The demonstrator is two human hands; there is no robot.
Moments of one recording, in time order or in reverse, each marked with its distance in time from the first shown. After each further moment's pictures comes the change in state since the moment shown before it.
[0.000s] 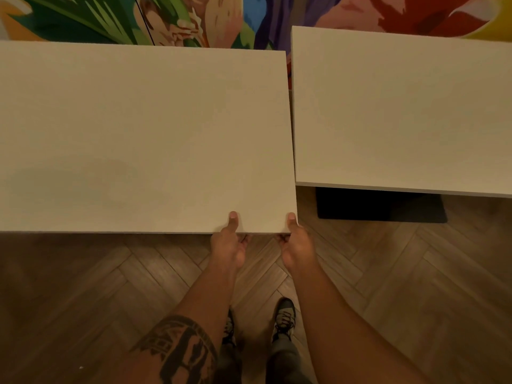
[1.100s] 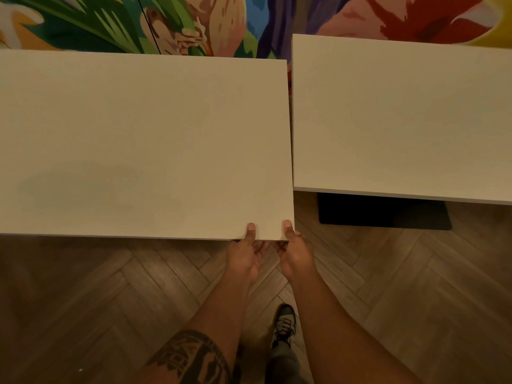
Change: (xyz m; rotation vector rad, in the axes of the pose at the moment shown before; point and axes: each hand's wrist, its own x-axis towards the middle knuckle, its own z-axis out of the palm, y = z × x) left_hand -0.020 -0.039 0.009 0.047 -0.091 0.037; right_hand -0.003 0.001 -0.011 -0.018 -0.013 -0.011
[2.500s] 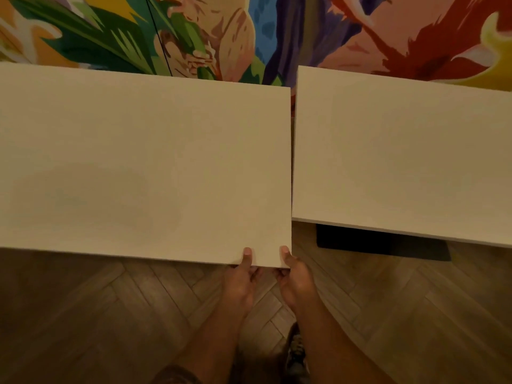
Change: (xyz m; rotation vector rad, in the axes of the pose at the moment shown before) left_hand 0.005 0.004 0.015 -0.069 0.037 -0.025; right_hand 0.006 -0.026 0.003 -0.047 -0.060 0.098
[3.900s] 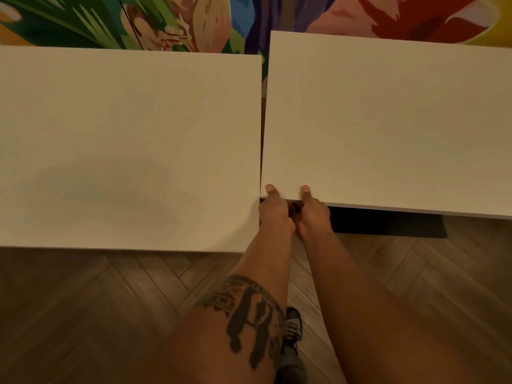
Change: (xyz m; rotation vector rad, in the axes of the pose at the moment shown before) left_hand 0.033 -0.059 0.176 0.197 0.029 -0.093; right_hand 0.052 -0.120 -0.021 0.079 0.143 -0.080
